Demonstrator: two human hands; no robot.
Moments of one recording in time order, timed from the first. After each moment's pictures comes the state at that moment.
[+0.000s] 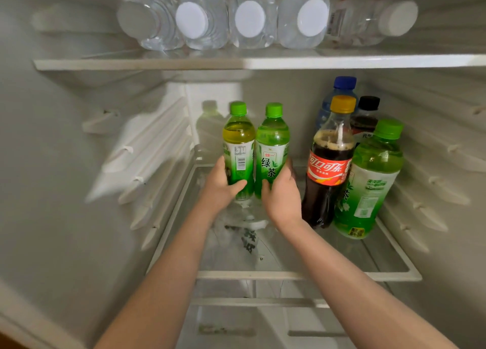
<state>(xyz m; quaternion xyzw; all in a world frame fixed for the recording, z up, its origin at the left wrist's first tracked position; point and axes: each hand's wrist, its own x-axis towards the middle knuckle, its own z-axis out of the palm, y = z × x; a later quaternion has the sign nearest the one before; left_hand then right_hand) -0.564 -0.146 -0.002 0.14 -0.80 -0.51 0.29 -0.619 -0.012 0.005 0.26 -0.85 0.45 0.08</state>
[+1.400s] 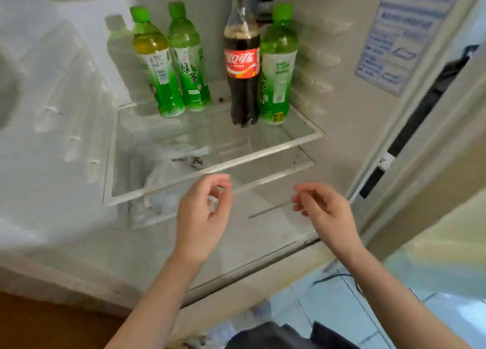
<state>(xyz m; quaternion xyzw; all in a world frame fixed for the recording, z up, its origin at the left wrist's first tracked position) -0.392 0.006 -0.062 0.02 -0.83 -0.49 0.28 -0.433 0.215 -0.067 0.07 -0.80 0.60 0.01</state>
